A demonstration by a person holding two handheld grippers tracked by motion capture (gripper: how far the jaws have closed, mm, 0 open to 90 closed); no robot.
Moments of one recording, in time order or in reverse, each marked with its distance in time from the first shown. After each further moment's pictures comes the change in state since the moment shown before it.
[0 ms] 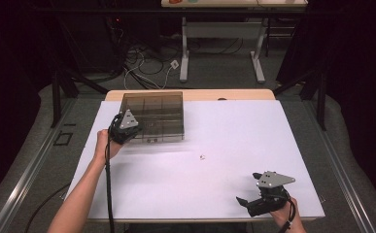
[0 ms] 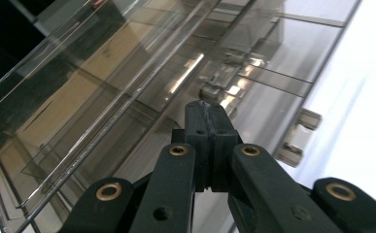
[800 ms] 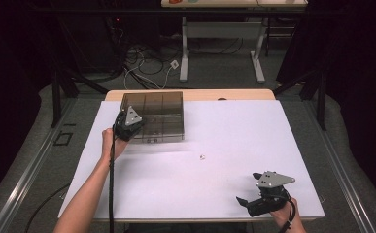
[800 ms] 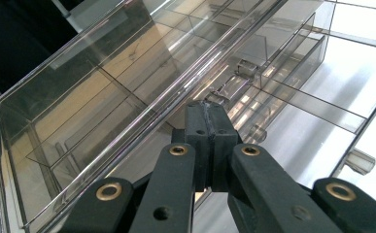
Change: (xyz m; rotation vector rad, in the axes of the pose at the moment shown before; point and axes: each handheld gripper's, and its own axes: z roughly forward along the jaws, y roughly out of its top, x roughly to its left) left arm -0.001 0.007 0.015 -0.024 0.097 -0.065; right arm 0.000 0.000 0.000 0.012 -0.001 -0.005
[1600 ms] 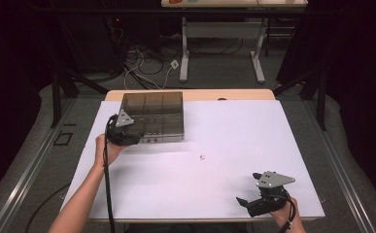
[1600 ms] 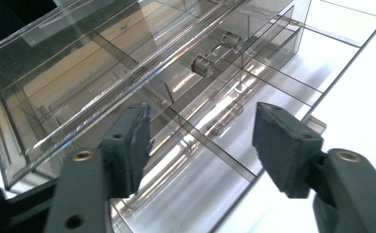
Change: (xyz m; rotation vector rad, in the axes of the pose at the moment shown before) left arm 0.002 -0.013 -0.025 0.031 -0.083 -0.118; right arm 0.000 0.000 0.000 -0.005 0.000 0.000
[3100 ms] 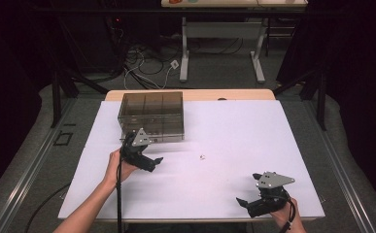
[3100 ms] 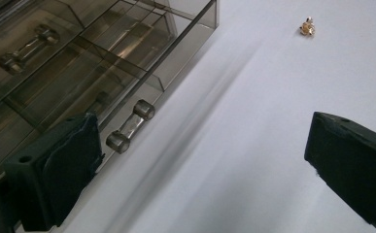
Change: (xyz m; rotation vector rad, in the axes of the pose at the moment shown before) left arm -0.078 0.001 -0.003 0.049 -0.160 0.088; right arm 0.001 -0.001 0.001 -0.001 -0.002 0.005
